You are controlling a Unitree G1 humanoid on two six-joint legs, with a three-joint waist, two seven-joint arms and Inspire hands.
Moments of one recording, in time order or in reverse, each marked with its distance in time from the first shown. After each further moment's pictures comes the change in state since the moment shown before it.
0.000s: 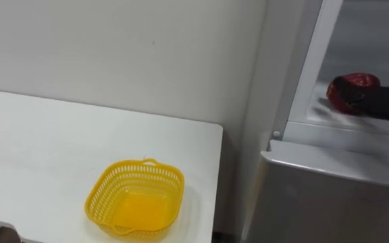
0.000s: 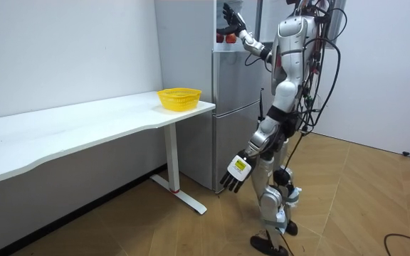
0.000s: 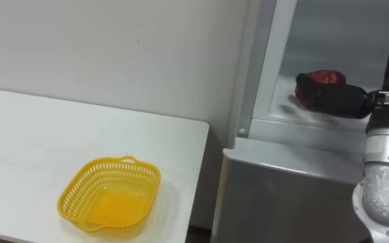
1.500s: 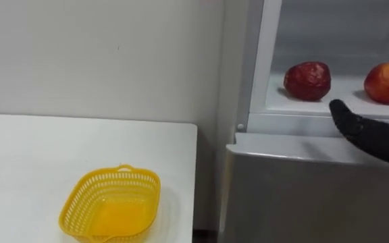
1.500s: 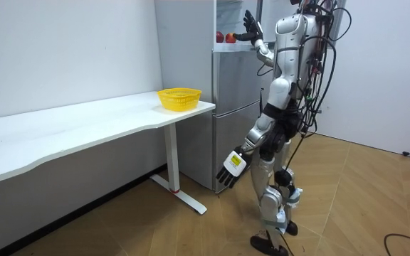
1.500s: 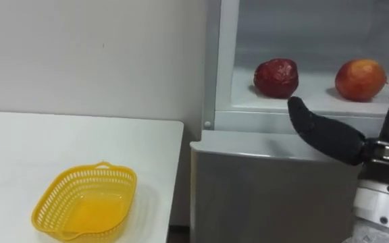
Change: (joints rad) left arm -0.025 -0.027 -0.017 0.081 -0.042 -0.054 0.040; right arm 0.223 0.172 -0.012 -0.191 -0.089 -0.107 -0.121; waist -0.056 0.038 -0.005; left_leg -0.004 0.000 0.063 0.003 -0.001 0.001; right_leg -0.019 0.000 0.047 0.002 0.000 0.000
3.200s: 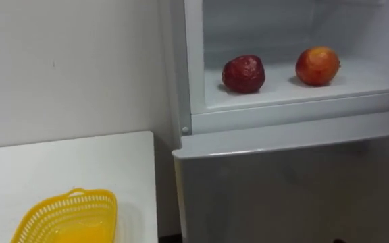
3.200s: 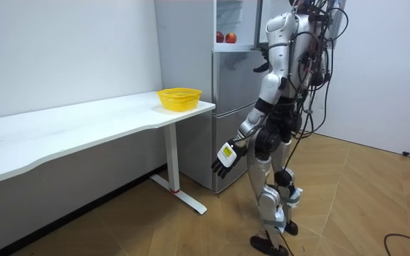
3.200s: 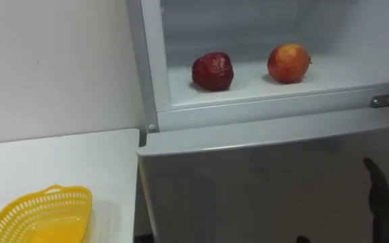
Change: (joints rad) left arm 0.079 -0.054 0.033 -0.057 0.010 -0.042 0.000; right arm 0.582 0.162 -0.055 -0.147 -0.249 -0.028 0.101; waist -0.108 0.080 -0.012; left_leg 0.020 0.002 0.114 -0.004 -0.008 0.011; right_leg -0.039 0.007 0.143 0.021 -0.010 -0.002
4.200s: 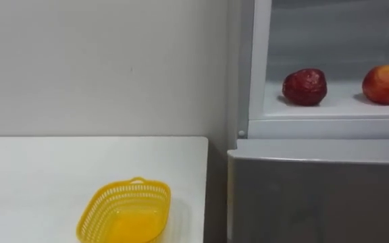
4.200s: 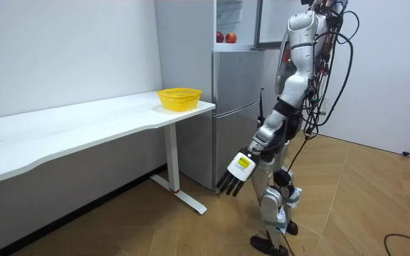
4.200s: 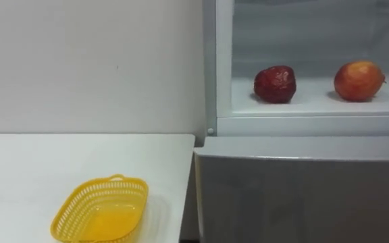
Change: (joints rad) left arm 0.000 -0.009 0.028 -0.063 -0.066 0.160 0.127; right arm -0.169 -0.061 0.005 1.386 0.232 0.296 0.349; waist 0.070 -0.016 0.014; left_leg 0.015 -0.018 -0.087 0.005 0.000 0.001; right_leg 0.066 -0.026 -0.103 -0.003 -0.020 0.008
